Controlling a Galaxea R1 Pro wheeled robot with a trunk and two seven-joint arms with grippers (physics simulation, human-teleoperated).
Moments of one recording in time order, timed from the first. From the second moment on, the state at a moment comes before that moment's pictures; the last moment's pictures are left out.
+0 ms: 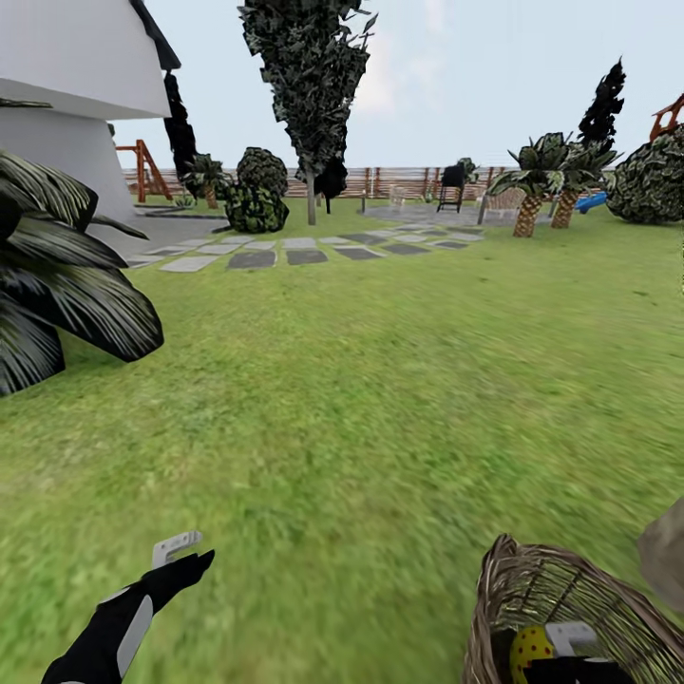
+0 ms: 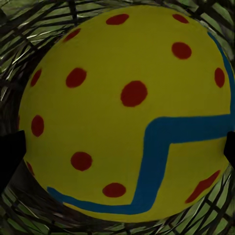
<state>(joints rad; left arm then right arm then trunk) -0.45 0.09 0.34 -0.64 0.07 0.22 -0.20 -0.36 -0.26 0.01 -0.44 0.02 0.30 0.12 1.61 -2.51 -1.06</state>
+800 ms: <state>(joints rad) -0.45 0.09 0.34 -0.63 0.07 0.22 -0.20 -0.36 -0.26 0.01 -0.44 0.02 0.30 0.12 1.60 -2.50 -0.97</state>
